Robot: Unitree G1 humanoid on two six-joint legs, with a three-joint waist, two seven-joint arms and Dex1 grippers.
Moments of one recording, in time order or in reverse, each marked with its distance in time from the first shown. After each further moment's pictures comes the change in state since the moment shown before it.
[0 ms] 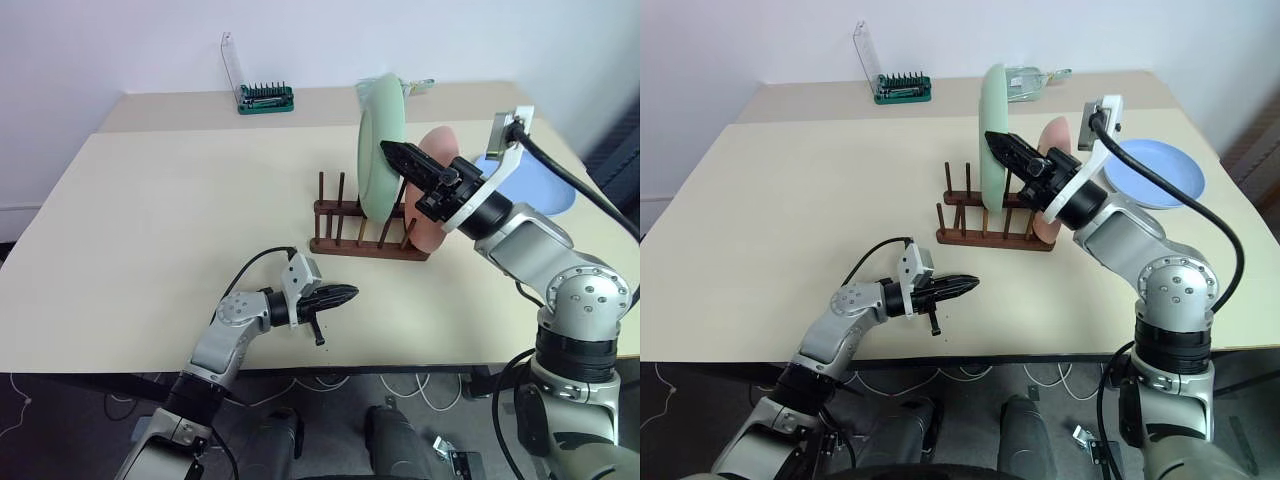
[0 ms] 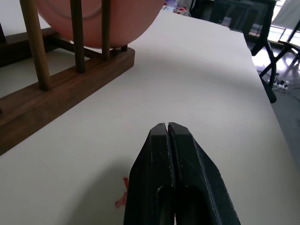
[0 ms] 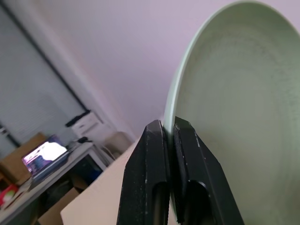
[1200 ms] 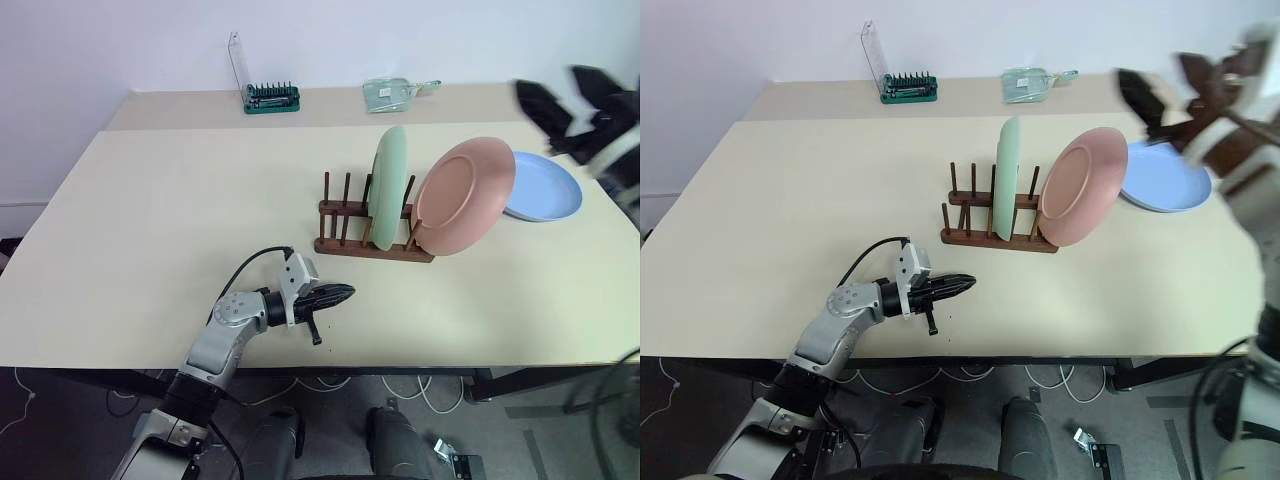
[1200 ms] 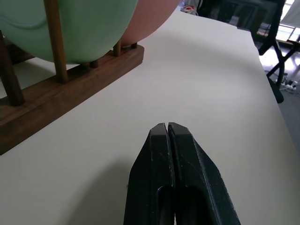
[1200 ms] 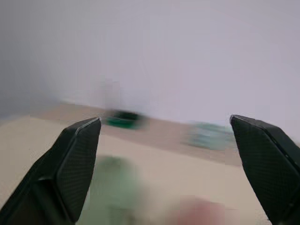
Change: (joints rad) left arm 0.004 0.018 0.003 -0.010 -0.006 0.002 0.005; right arm 0.024 -0.514 -0.199 0.237 -0.623 -0.195 0.264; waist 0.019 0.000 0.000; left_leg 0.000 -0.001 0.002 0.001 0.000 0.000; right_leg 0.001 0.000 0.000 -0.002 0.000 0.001
